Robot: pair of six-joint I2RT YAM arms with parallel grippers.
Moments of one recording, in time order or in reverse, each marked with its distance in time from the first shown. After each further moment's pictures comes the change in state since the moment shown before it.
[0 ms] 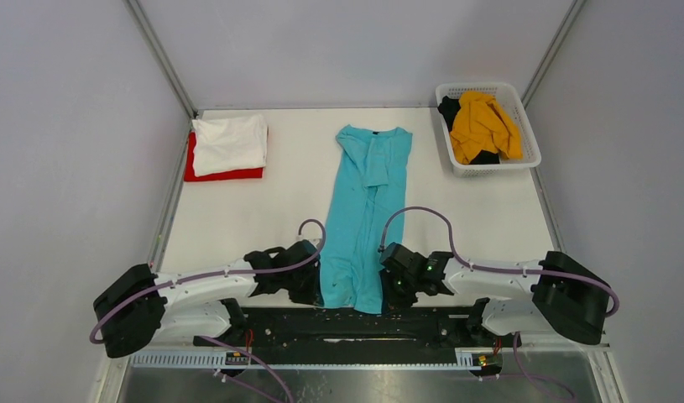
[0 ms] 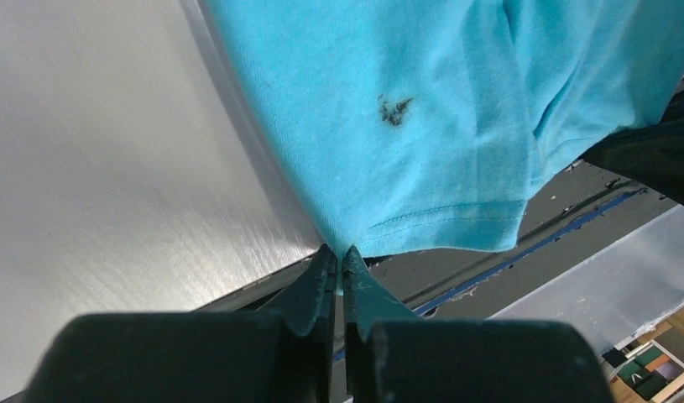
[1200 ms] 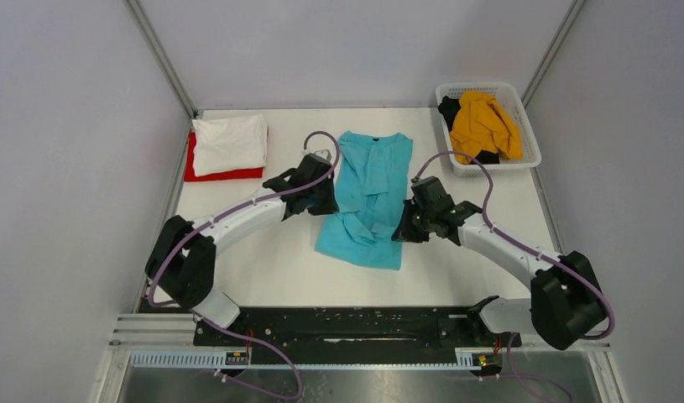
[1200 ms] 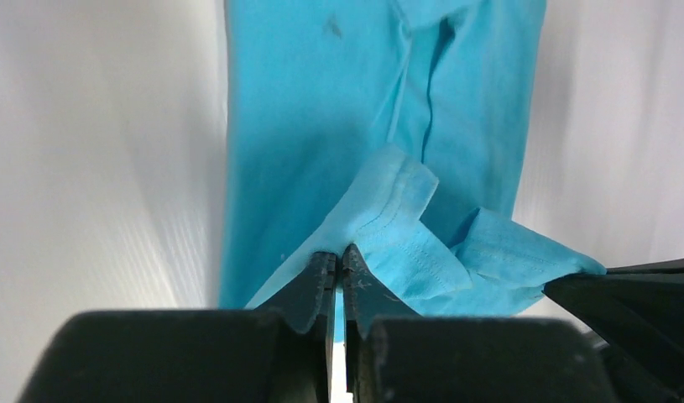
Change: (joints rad) left arm 0.332 0.385 0.611 -0.013 -0.163 0.249; right arm -0.485 -0.006 0.256 -0.059 0.046 -0.145
